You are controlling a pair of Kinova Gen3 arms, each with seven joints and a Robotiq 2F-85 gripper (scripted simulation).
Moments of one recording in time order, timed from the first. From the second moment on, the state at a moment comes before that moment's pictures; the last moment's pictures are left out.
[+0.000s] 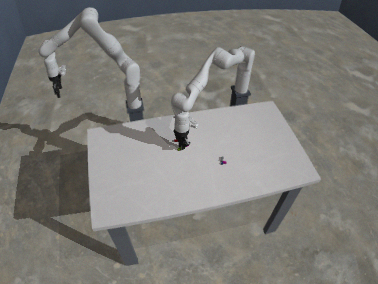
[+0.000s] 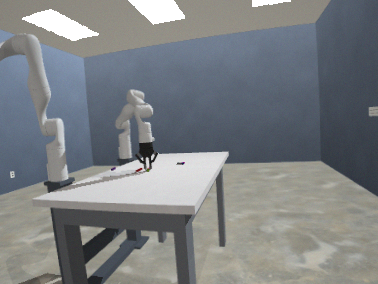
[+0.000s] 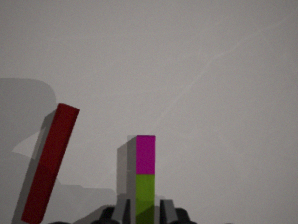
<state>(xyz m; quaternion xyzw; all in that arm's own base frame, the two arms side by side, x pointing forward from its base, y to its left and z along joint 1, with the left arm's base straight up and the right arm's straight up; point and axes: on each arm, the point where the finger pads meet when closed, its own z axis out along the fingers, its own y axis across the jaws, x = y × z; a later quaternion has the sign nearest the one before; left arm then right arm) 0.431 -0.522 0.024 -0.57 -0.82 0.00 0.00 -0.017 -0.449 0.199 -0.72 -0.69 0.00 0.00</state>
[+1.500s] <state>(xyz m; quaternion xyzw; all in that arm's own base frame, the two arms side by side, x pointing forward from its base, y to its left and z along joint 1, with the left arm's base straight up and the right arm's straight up) 0.431 -0.522 0.111 -0.57 -0.82 0.00 0.00 -0.017 -0.449 0.199 -0.72 -0.69 0.00 0.00</state>
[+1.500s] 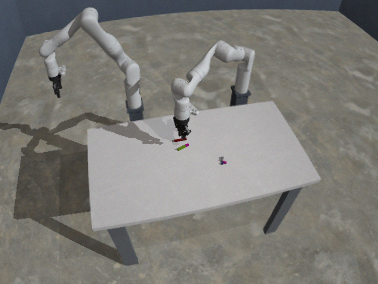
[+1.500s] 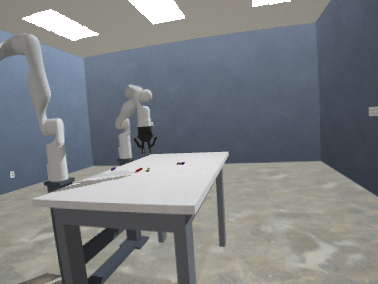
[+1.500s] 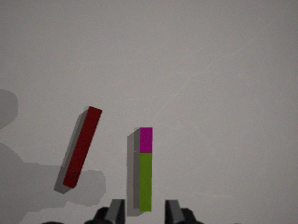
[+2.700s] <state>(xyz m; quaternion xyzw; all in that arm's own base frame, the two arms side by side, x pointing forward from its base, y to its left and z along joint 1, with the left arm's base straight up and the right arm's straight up) 0.431 -0.522 0.132 -0.57 -0.82 0.00 0.00 -0.017 -0.449 0.199 -0.72 -0.69 0.00 0.00</state>
